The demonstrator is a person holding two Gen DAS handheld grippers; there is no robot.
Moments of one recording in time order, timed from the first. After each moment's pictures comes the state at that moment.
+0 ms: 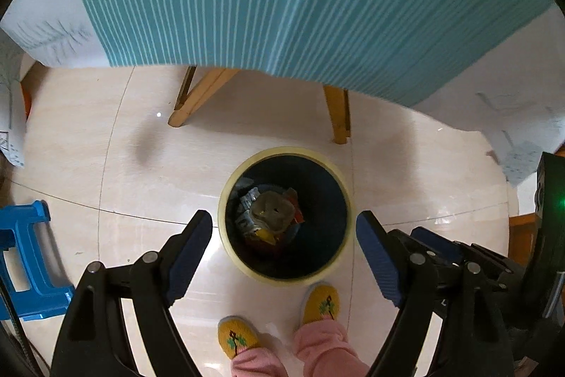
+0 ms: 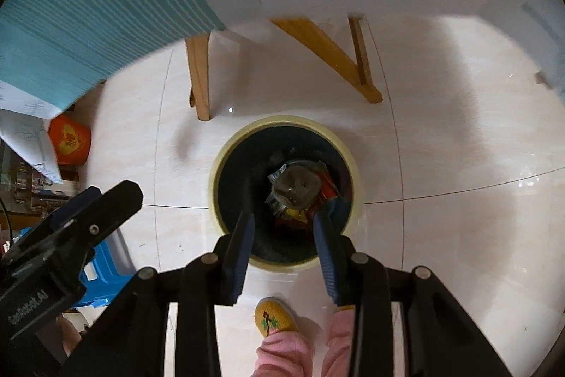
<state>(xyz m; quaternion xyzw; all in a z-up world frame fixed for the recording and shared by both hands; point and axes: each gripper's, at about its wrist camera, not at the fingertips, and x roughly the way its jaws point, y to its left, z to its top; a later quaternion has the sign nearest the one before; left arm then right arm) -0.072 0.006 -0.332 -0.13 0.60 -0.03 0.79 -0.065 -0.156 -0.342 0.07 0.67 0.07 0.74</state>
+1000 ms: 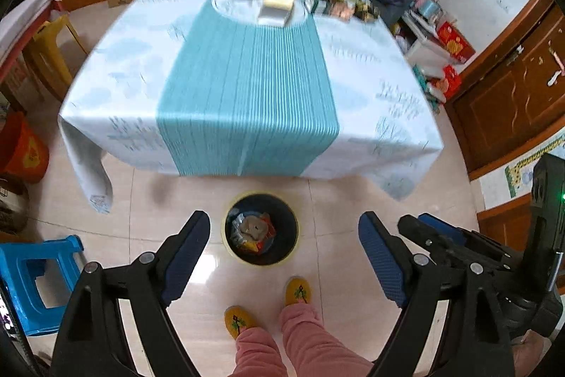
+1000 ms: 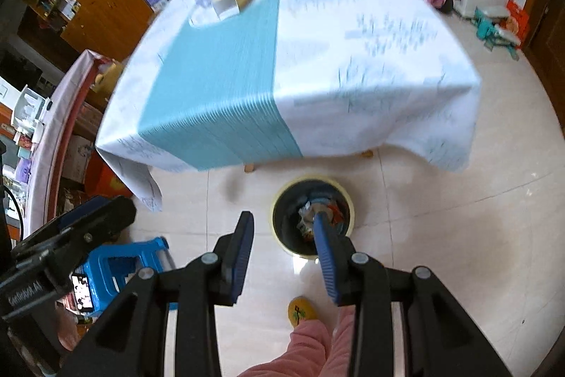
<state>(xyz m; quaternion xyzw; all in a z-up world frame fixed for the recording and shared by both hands) -0.112 0.035 -0.034 -0.12 0.54 -0.08 0.83 -0.103 -0.161 -0.054 0.10 0.58 0.07 0.80</state>
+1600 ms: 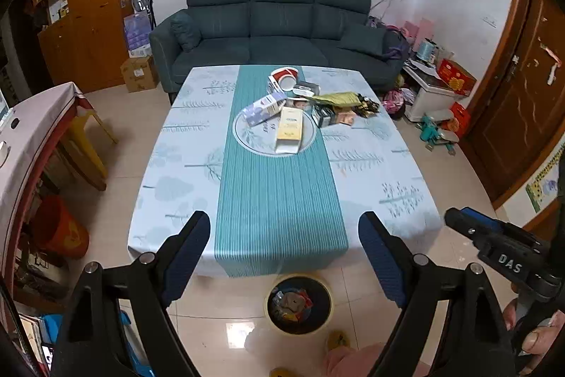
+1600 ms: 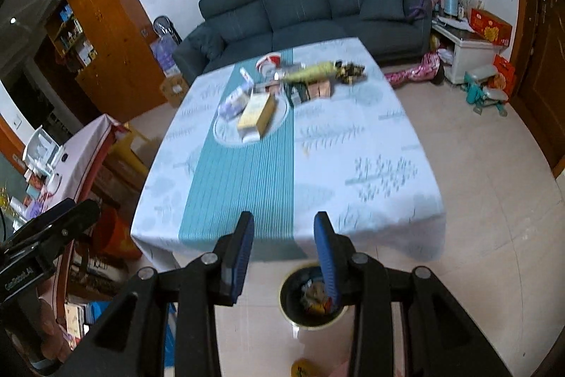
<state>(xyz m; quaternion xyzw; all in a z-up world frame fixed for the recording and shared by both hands) -0.058 0.045 0.112 -0.04 0.43 -0.04 0.90 -0.053 -0.171 0.075 0.10 0.46 0.06 0.88</state>
